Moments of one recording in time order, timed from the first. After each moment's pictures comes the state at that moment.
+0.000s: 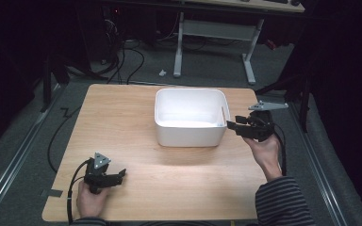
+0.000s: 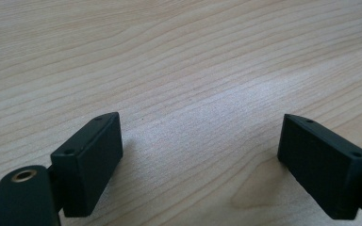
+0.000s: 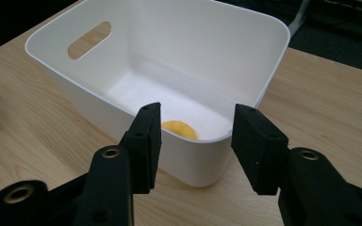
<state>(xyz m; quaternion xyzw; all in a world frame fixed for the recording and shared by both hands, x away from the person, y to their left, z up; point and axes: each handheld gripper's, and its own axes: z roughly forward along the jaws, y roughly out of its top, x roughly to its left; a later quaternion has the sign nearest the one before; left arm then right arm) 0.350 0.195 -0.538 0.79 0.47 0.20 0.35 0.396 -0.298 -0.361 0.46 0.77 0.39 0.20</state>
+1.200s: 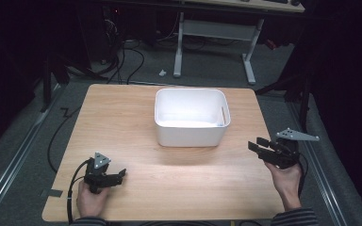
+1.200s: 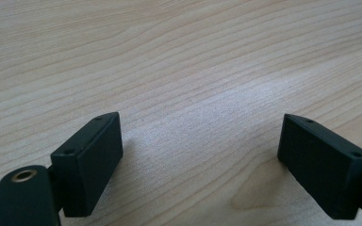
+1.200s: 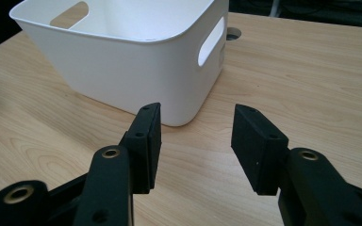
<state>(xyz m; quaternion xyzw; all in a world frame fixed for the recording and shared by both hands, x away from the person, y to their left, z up) 0.350 0.195 -0.537 0.79 0.47 0.19 0.35 0.329 -0.357 -0.398 0.50 0.73 0.42 0.20</state>
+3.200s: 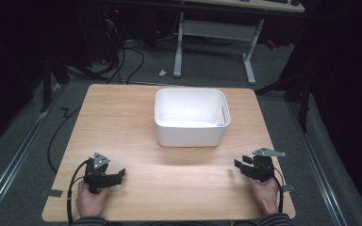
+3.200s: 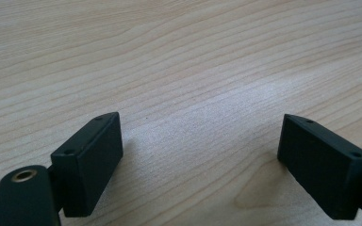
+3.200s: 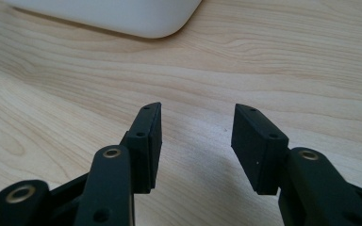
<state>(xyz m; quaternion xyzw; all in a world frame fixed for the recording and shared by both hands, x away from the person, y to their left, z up) 0.350 0.197 -0.537 0.78 0.48 0.19 0.35 0.340 -0.339 -0.508 0.53 0.75 0.35 0.18</state>
